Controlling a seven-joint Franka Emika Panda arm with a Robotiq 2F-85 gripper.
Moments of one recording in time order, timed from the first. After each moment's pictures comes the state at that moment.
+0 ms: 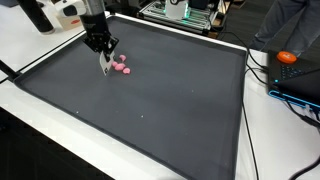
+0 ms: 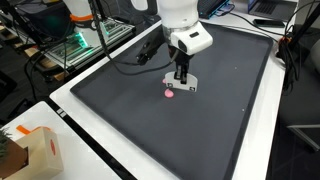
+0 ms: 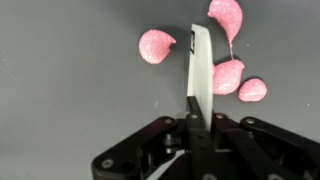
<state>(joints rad) -0.17 0.44 0.07 -2.03 0.06 2.59 -0.49</state>
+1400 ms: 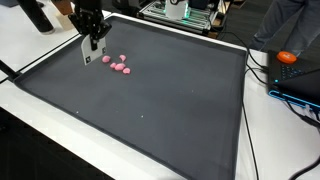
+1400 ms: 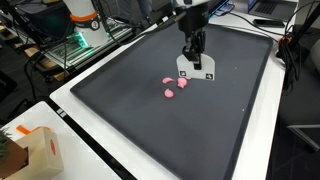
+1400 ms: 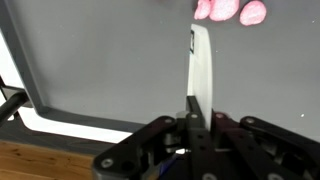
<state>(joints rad) -0.05 0.29 -0.02 -2.08 -0.08 2.71 -0.17</state>
